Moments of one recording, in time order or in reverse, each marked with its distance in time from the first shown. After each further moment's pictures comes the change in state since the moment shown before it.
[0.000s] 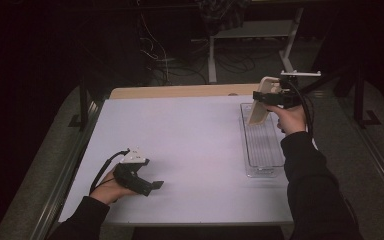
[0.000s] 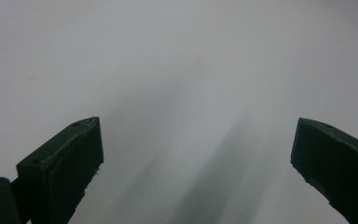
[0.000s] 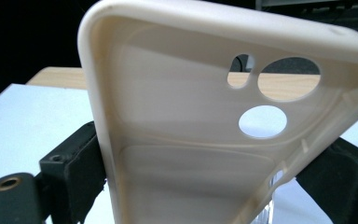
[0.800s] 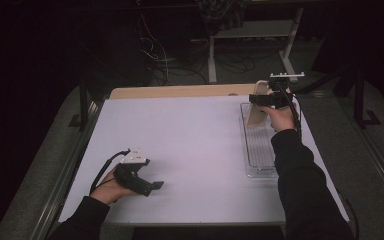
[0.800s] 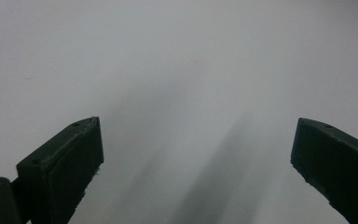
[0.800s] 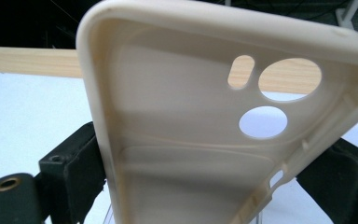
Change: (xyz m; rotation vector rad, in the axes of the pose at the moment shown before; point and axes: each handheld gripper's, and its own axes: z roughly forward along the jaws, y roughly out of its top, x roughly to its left) left arm 0.000 0.000 0.000 0.008 -0.002 0.014; right arm -0.001 -0.005 0.040 0.073 -0.144 -0.017
